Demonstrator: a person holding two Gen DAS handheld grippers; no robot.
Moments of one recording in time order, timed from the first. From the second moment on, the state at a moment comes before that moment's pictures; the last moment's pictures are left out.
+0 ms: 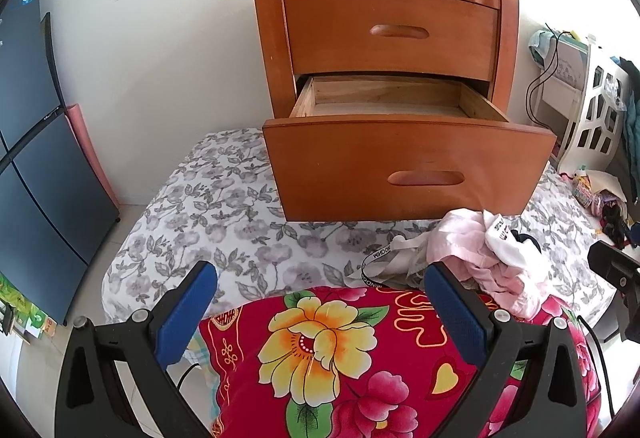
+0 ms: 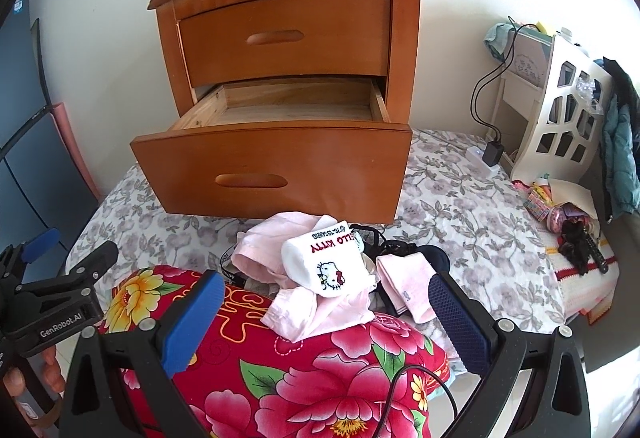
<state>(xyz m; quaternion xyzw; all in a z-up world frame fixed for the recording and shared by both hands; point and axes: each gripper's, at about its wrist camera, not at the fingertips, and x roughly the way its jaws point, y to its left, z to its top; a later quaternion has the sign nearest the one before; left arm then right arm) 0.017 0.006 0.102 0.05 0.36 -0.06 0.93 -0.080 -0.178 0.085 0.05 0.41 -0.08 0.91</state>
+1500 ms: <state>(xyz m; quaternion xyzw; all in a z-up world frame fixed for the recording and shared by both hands) 0.012 0.005 0.106 0.06 0.34 -0.04 0.94 -0.083 -0.176 0.087 0.04 0.40 -0.09 0.91</state>
